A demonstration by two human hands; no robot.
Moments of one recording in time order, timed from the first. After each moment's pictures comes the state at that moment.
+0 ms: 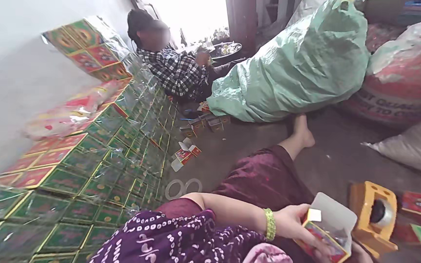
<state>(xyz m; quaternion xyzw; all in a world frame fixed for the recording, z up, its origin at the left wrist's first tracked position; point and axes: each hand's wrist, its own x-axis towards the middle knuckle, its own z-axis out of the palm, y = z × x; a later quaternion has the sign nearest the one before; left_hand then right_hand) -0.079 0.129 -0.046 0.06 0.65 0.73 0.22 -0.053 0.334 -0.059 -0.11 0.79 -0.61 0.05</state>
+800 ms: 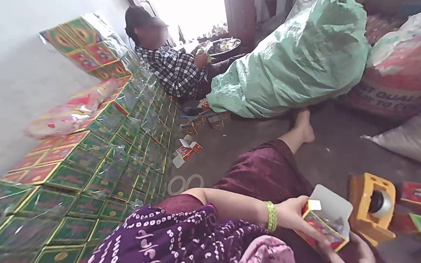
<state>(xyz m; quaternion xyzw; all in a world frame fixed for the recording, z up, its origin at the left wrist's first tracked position) -0.082 0.131 -0.055 0.06 0.67 0.71 0.22 -0.055 0.345 -0.071 -0.08 0.80 -0.59 0.08</state>
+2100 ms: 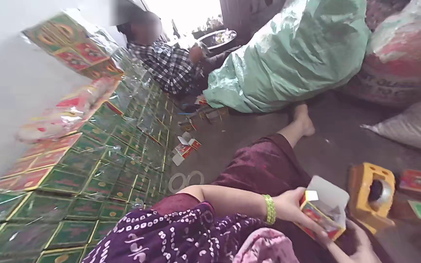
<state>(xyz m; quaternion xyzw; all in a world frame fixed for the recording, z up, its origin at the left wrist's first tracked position) -0.083 0.128 -0.051 0.03 0.69 0.69 0.22 -0.055 0.336 -0.041 -0.10 0.82 -0.55 0.10</state>
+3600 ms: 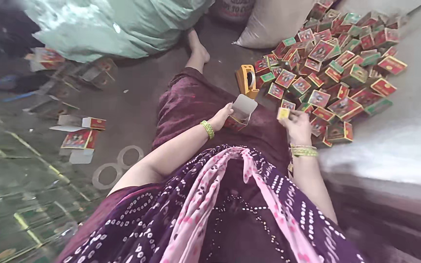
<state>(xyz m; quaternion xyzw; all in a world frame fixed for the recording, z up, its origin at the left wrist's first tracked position) -0.044 0.127 -0.075 0.12 0.62 0.72 0.30 0.038 0.414 -0.009 0.22 0.83 -0.50 -0.10</state>
